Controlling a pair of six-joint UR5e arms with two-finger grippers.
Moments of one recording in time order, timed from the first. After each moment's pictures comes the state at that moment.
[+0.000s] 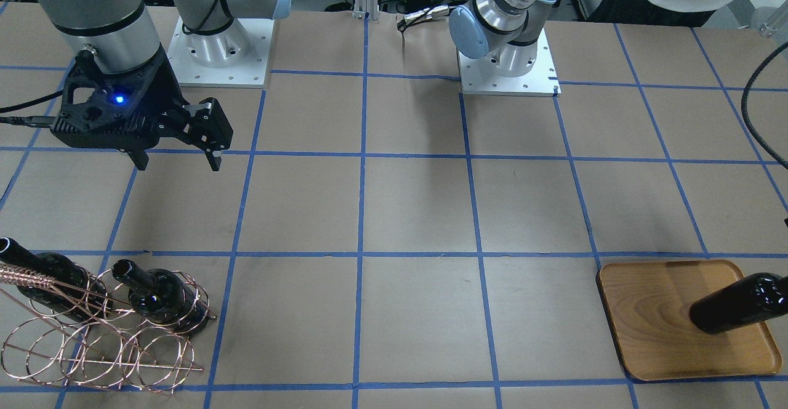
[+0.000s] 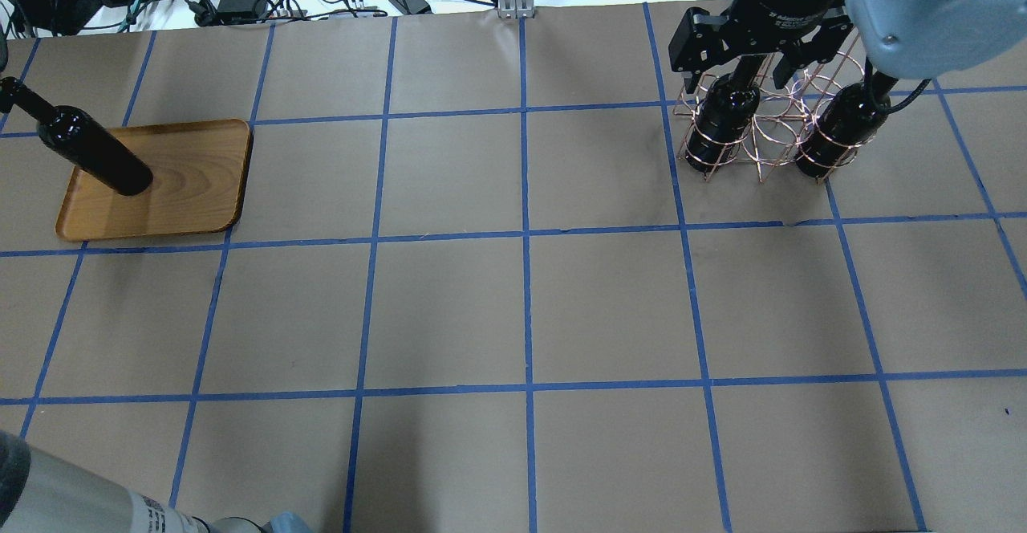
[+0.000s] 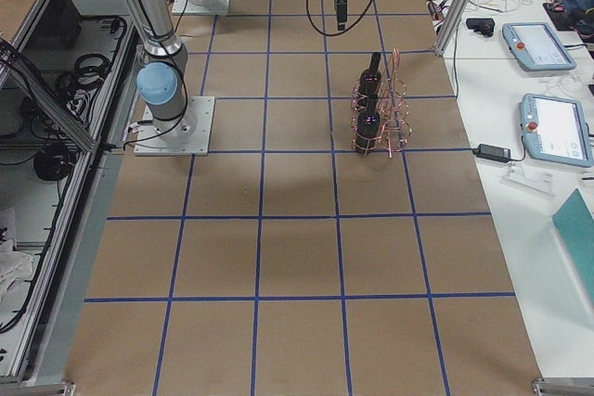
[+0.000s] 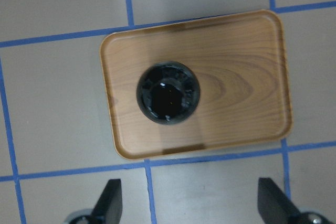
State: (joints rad) left arm -0.94 -1.92 -1.25 -1.47 1.52 0.73; right arm 1.59 -1.49 1.52 -1.73 -1.57 0.02
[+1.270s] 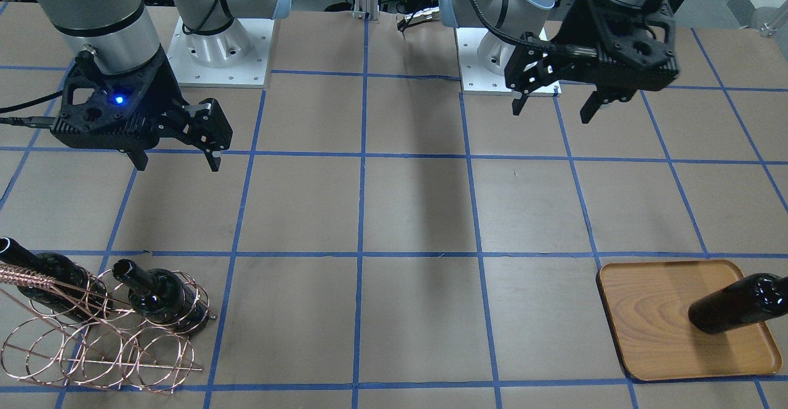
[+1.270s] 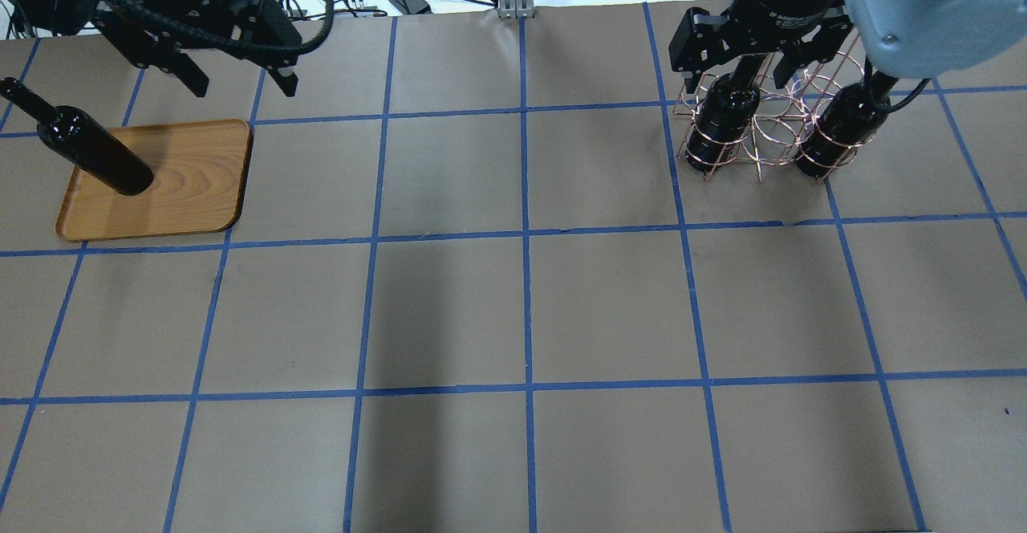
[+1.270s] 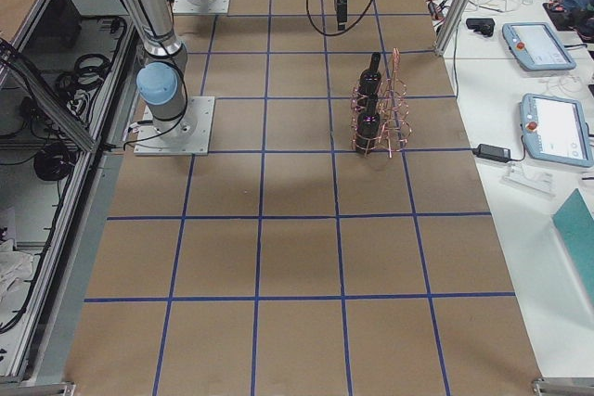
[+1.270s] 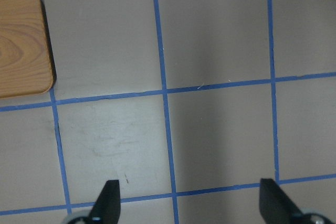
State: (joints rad) left arm -1.58 -1.60 -1.38 -1.68 1.53 0.07; right arm 1.59 -1.49 1.52 -1.73 -1.58 0.02
